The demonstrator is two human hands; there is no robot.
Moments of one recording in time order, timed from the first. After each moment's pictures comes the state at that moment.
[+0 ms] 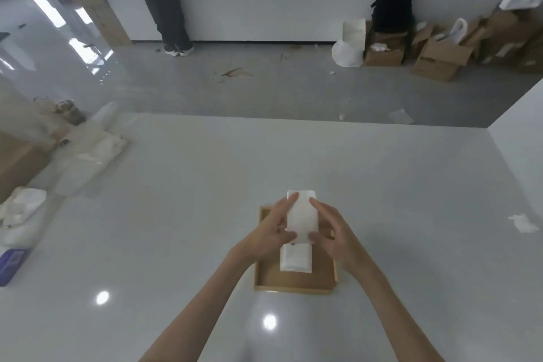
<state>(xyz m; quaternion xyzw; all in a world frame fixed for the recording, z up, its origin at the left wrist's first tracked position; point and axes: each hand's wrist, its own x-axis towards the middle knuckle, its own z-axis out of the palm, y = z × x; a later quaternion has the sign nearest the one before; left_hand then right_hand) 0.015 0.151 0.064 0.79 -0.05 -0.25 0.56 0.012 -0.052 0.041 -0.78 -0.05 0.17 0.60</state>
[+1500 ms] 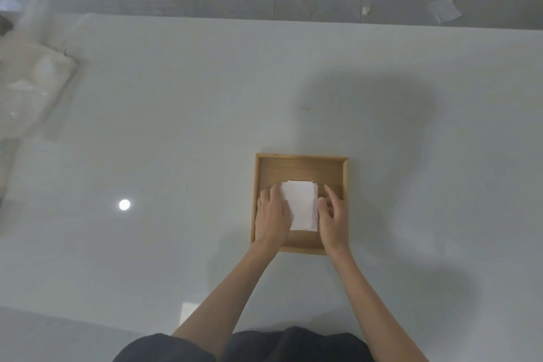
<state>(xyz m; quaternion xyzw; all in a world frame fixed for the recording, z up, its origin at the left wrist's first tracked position) 0.007 0.118 -0.107 0.91 0.16 -0.17 0.33 0.005 -0.023 -0.143 -0.80 0.24 0.14 0.53</state>
